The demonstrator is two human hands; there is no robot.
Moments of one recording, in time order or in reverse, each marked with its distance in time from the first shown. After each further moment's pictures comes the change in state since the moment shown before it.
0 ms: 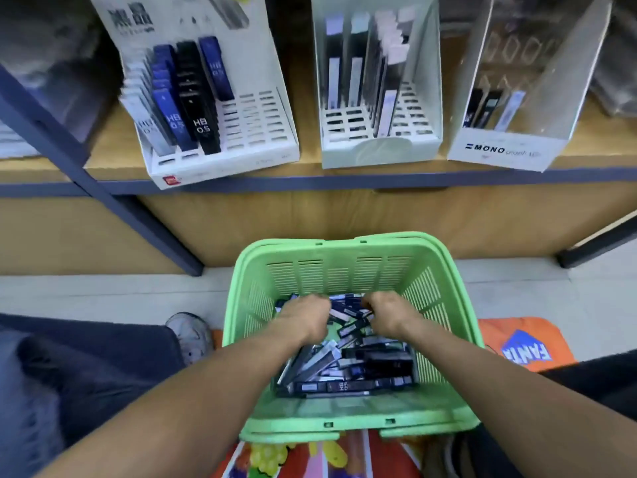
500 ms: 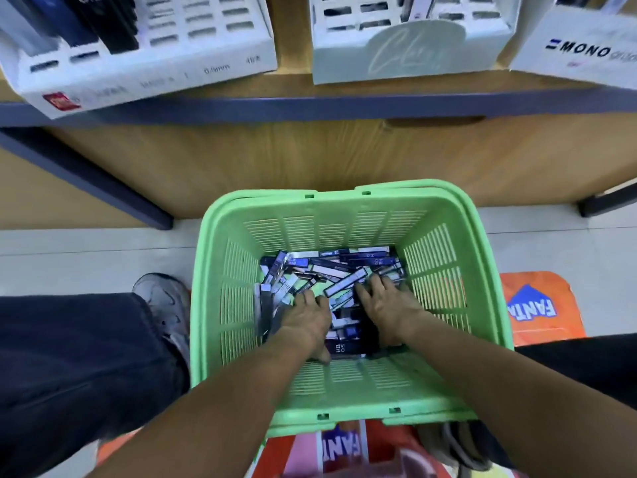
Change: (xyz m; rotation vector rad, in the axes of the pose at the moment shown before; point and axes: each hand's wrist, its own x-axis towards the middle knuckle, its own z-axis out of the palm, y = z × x) left_hand 0.044 0.003 0.115 0.112 -0.277 -0.048; right_hand 0.015 0.032 0.086 -0.628 -0.316 -0.095
